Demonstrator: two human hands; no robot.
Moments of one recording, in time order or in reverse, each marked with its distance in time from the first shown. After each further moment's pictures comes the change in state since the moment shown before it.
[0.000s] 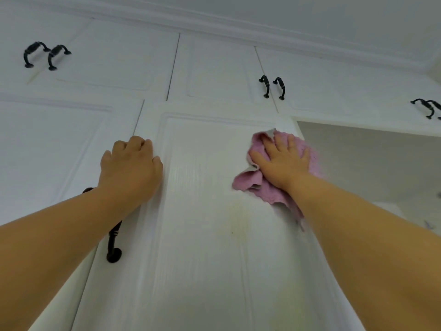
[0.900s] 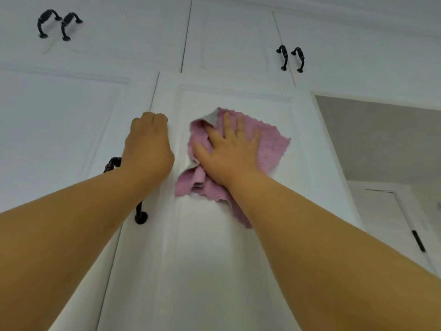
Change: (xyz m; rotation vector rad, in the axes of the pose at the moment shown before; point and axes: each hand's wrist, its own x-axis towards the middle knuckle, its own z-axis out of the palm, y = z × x) left_hand -0.019 0.004 -0.009 -0.215 0.029 -0.076; right_hand -0.062 -0.136 0.030 0.021 0.034 -0.222
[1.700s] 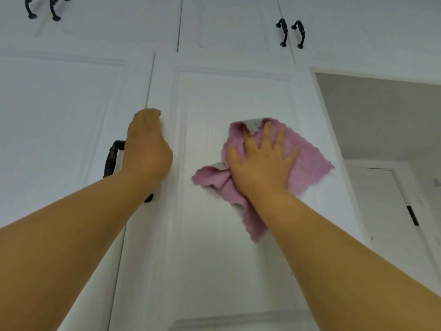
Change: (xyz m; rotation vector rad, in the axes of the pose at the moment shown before) left_hand -0.040 0.006 -0.012 -0.252 -0.030 -0.150; right_hand -0.070 0.035 0.005 -0.023 0.033 0.276
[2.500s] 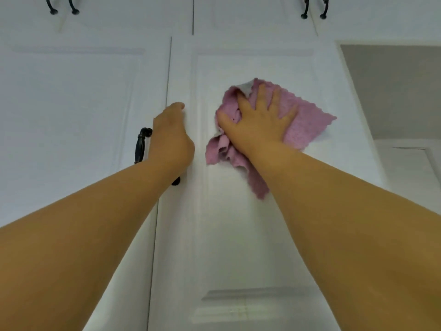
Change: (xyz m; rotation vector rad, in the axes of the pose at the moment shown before) left_hand -0.006 -0.003 -0.006 0.050 -0.135 -0.048; right_hand 0.033 -0.049 -0.006 0.043 -0.067 -0.046
